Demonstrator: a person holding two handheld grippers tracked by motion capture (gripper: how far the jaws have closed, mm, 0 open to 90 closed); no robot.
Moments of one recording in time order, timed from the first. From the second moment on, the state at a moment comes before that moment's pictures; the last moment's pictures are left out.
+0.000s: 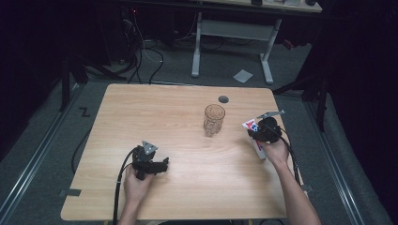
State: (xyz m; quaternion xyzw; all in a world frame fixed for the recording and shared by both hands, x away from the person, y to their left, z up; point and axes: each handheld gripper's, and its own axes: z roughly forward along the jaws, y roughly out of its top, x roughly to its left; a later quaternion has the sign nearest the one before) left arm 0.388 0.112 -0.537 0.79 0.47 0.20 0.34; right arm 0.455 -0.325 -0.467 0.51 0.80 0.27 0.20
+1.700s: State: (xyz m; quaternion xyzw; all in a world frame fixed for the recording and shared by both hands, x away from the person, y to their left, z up) left arm 0.388 0.111 -0.537 0.79 0.47 0.20 0.34; right arm 0.438 -0.264 -0.395 0.39 0.79 0.43 0.18
